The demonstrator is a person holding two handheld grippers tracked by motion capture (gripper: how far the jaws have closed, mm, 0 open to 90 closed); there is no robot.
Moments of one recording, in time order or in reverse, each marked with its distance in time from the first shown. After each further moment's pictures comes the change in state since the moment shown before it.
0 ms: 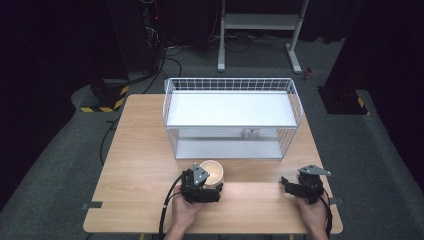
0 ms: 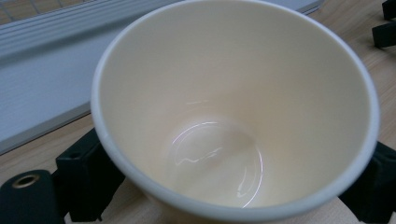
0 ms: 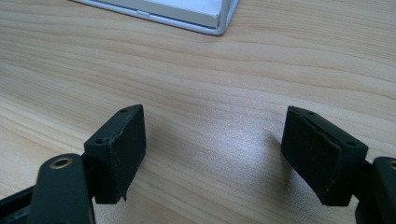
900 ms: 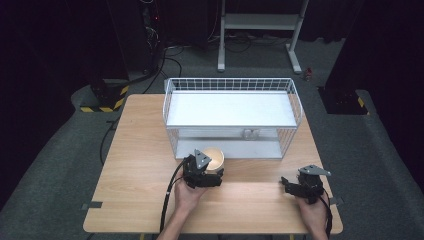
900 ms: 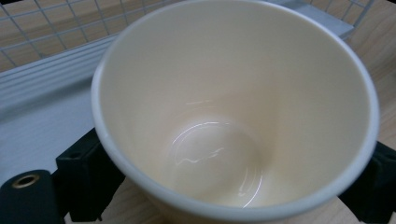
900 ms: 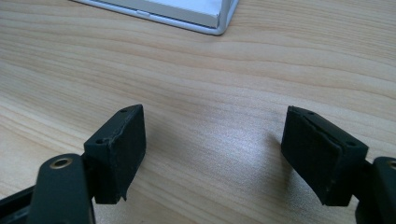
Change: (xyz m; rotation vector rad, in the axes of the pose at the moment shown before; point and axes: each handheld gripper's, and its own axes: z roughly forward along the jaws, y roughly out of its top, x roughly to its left) left arm 0.019 0.033 0.020 -0.016 0.047 -0.001; right arm 0.000 0.000 0.000 -0.001 -0.001 -0.001
